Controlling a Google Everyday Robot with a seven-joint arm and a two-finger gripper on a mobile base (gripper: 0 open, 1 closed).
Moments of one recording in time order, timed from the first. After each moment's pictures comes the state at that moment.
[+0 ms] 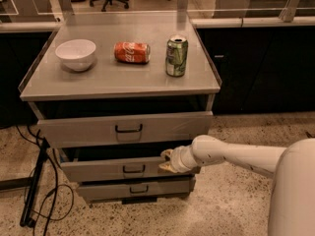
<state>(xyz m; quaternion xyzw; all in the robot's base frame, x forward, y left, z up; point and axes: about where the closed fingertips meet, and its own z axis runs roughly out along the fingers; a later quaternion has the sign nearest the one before) 0.594 -0.031 0.426 -0.64 0.69 0.15 0.30</state>
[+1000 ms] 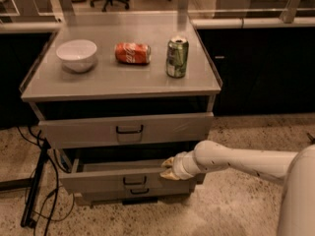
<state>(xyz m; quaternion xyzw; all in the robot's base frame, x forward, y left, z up) 0.577 -0.037 0.435 -0.63 0.70 0.15 0.30</state>
